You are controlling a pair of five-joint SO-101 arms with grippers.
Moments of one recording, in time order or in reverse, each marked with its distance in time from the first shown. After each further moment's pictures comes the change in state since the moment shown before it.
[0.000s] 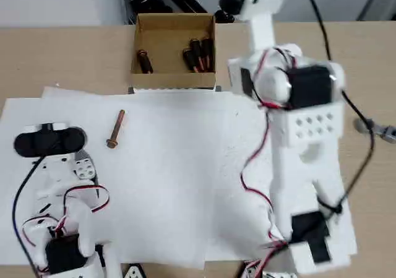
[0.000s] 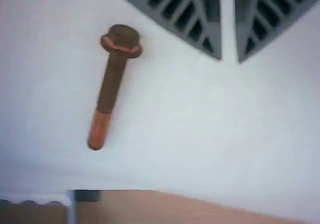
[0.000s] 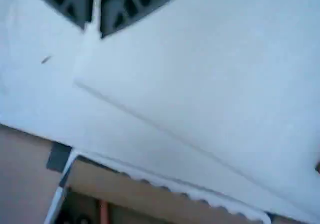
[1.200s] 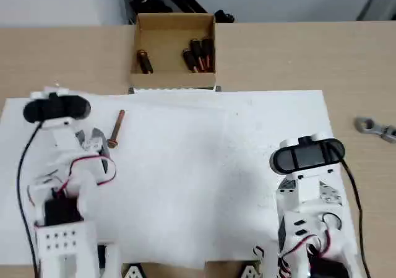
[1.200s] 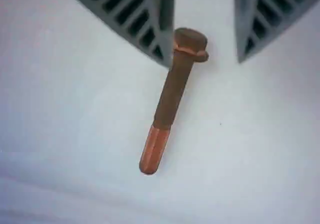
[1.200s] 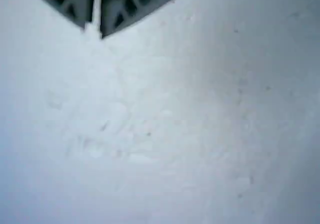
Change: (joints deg) left arm 4.7 30.0 -10.2 -7.6 9.0; right arm 22.3 -86.1 86.3 -8.6 13.0
